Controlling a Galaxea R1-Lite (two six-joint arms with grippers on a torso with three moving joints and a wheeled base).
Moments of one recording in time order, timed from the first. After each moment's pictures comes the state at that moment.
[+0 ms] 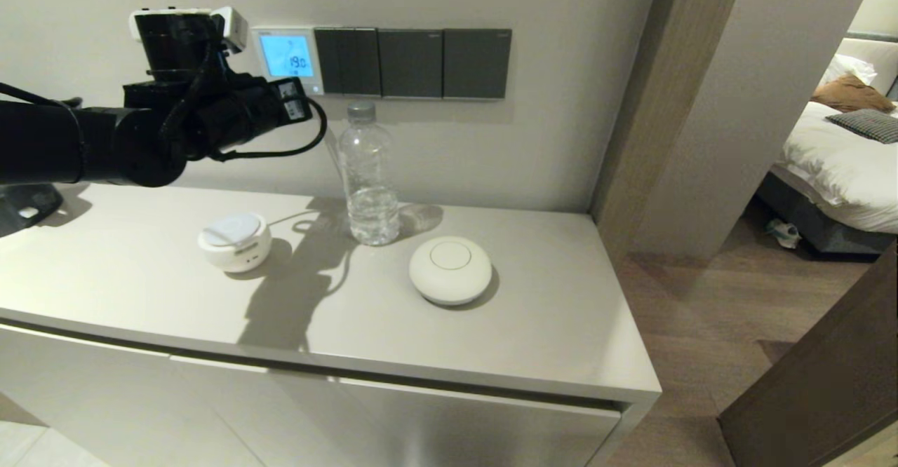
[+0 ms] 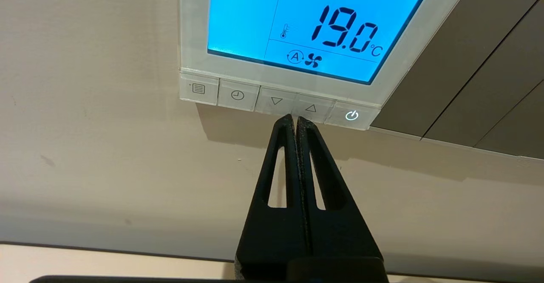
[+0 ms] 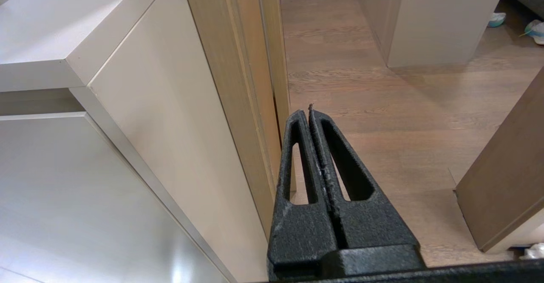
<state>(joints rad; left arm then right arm) -0.23 1.96 -1.59 -0.36 0.02 -0.22 0.00 0.00 0.00 -0.01 -0.01 0.02</state>
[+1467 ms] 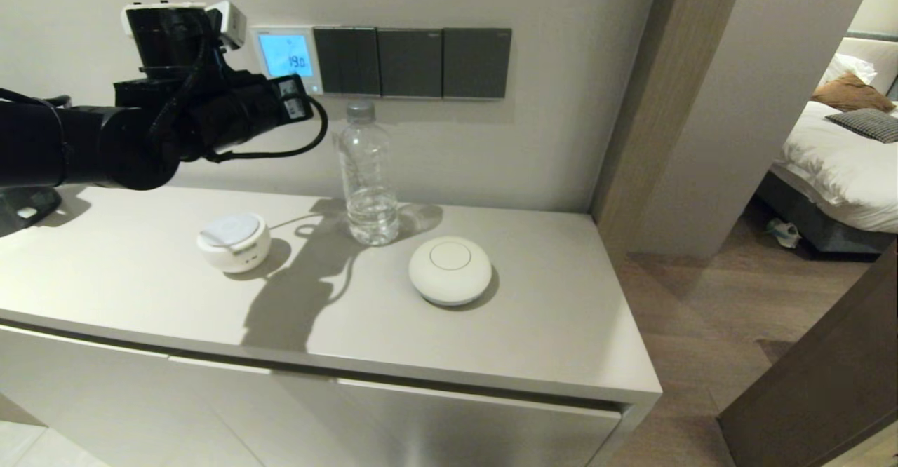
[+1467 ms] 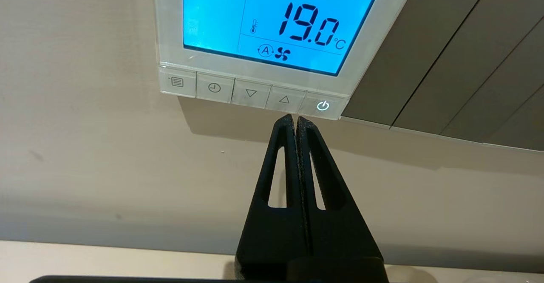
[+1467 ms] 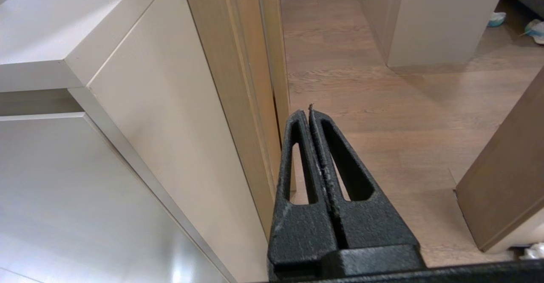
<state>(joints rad) -0.25 1.92 -1.55 -0.37 0.02 -0.21 0.00 0.00 0.00 -0.01 -0.01 0.02</state>
